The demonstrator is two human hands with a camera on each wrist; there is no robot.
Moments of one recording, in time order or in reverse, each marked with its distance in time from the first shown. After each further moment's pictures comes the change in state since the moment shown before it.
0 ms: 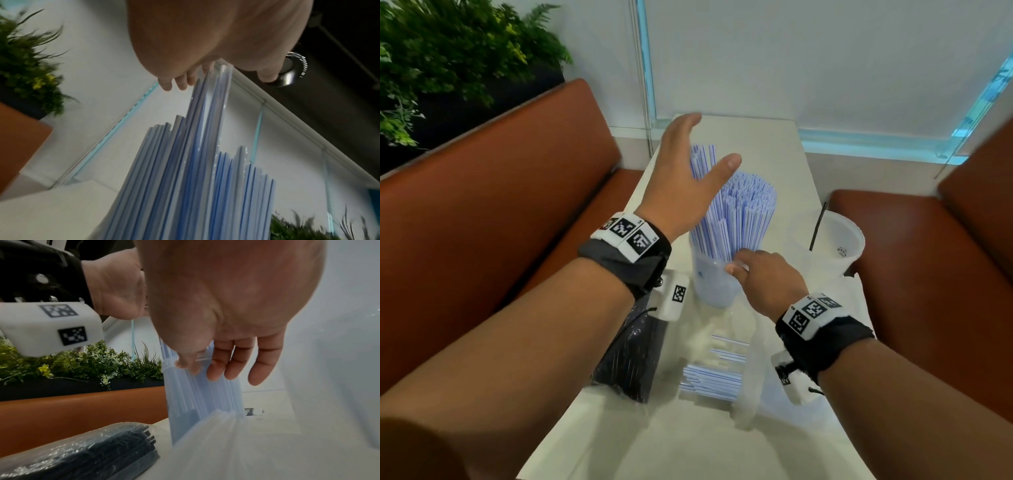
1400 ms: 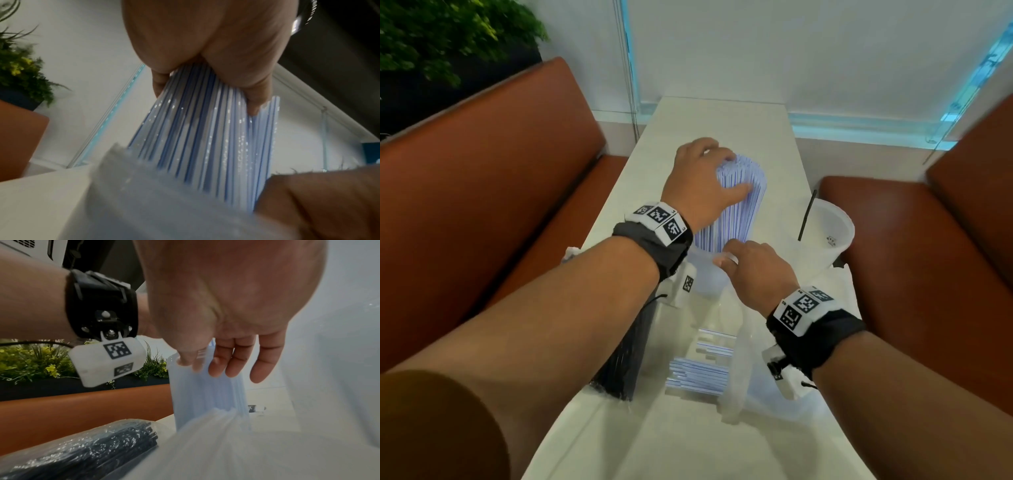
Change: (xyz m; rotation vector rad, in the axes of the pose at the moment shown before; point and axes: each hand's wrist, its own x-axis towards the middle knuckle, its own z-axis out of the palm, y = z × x) left_hand 0.012 -0.024 0.065 0.297 -0.161 -0.007; right_hand 0.004 0.009 0.006 -0.031 0.012 -0.008
